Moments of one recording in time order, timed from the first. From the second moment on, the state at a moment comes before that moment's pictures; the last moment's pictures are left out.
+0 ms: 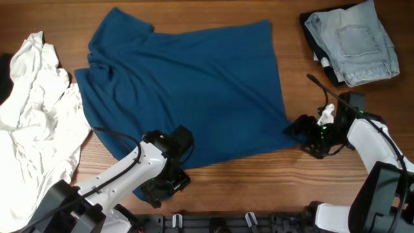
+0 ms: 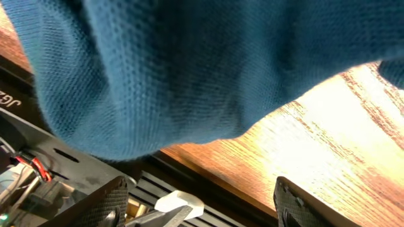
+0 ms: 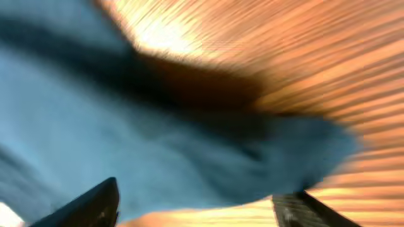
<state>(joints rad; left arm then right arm) -0.67 1.43 0.70 -1.12 0.25 -1.30 -0.28 1.53 0.76 -0.78 -0.44 0.35</state>
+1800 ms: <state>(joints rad) -0.34 1.37 0.54 -0.84 0.21 -1.30 -0.09 1.67 0.84 -0.72 -0.30 0.39</state>
